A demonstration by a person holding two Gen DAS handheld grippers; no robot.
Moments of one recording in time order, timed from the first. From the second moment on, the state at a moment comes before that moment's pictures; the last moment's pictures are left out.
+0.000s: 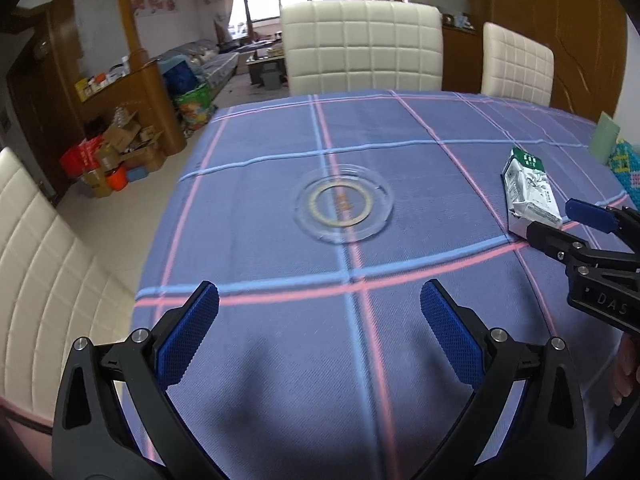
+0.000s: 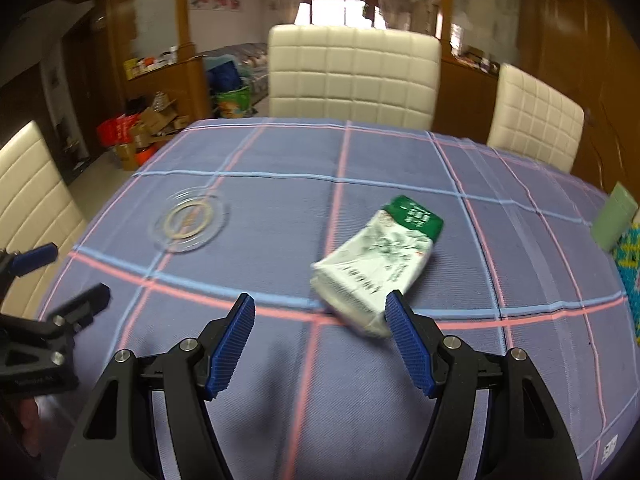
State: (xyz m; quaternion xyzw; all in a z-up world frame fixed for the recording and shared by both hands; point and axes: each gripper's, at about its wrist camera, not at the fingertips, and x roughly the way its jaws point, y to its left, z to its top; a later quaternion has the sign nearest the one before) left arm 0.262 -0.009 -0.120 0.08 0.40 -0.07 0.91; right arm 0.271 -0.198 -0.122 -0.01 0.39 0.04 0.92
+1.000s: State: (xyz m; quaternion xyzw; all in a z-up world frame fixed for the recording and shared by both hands) left arm 0.346 -0.033 -0.148 0.09 0.43 -0.09 0.89; right arm 0.308 -0.186 -0.141 -0.01 0.42 0.08 0.91
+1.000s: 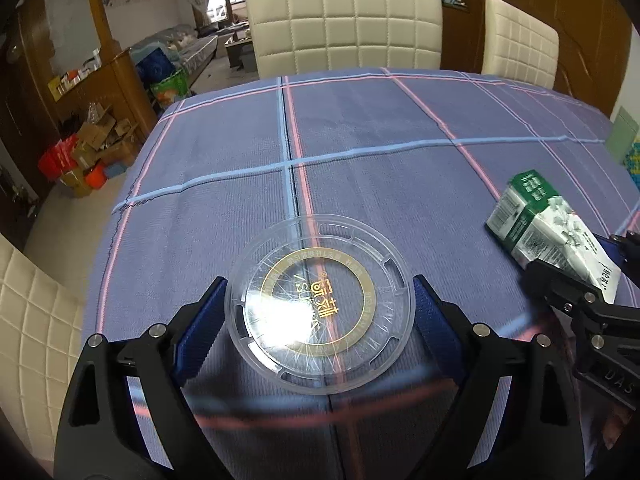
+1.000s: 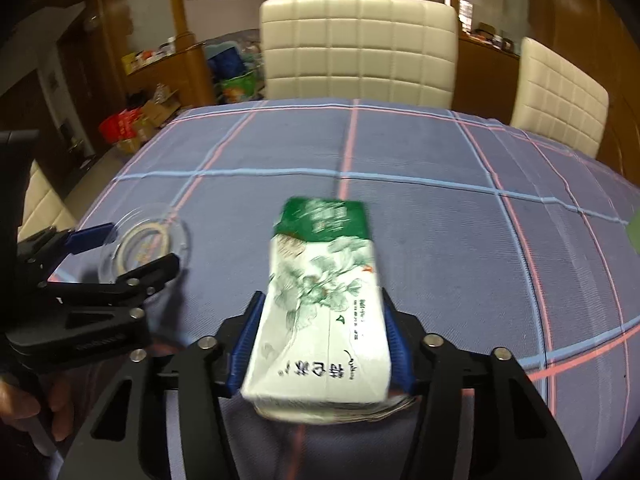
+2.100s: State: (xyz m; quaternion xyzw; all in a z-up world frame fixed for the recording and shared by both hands) left arm 0.156 0.069 -0.047 0.08 0.33 -0.04 0.94; right arm 0.172 -0.074 -0.046 -0.10 0.34 0.19 0.92
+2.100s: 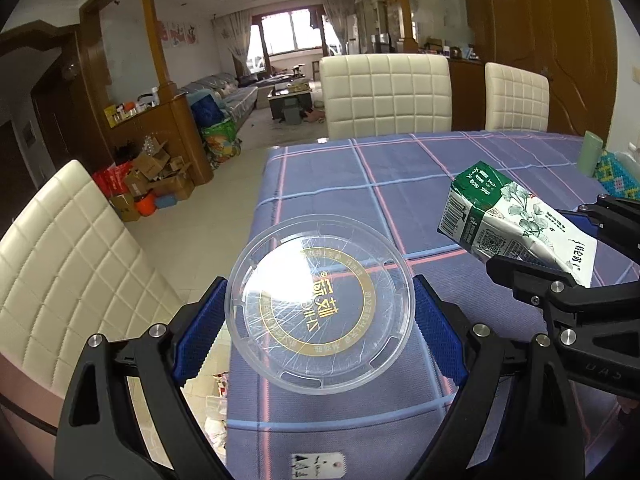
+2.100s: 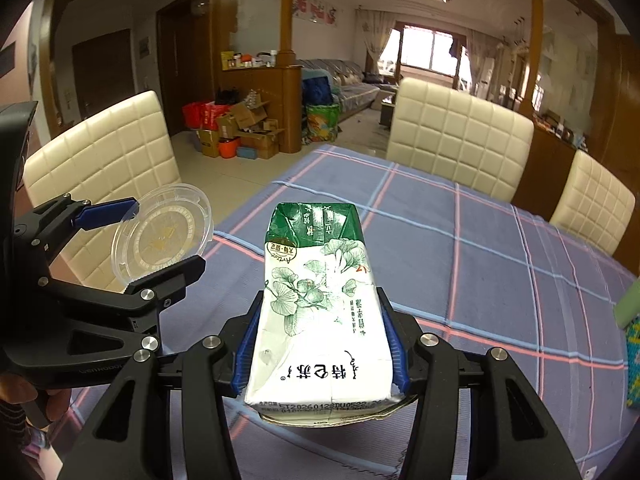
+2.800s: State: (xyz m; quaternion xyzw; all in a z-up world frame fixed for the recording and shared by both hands) left arm 0.128 0.171 -0.046 0.04 0.32 0.04 0.95; right arm 0.169 0.015 -0.043 -0.14 0.33 0.25 0.90
